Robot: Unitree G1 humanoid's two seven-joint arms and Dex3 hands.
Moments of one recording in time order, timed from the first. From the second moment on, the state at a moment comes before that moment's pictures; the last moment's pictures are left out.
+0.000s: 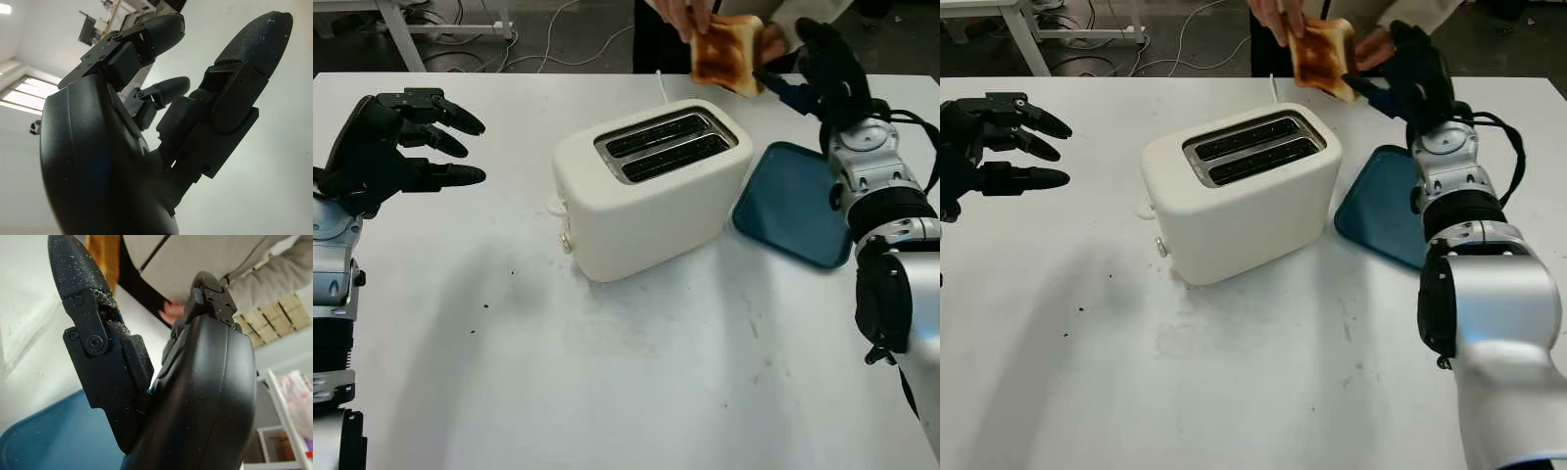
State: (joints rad) left arm -0.49 0.63 0.19 0.19 0.05 -0.09 -0.34; right arm -1.17 -0.47 -0.11 1.28 -0.13 -0.21 0.06
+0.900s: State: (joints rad) left arm -0.33 0.52 0.26 -0.01 -0.03 -0.01 -0.28; right arm -0.08 -0.19 -0.16 0.04 0.22 -0.32 0.22
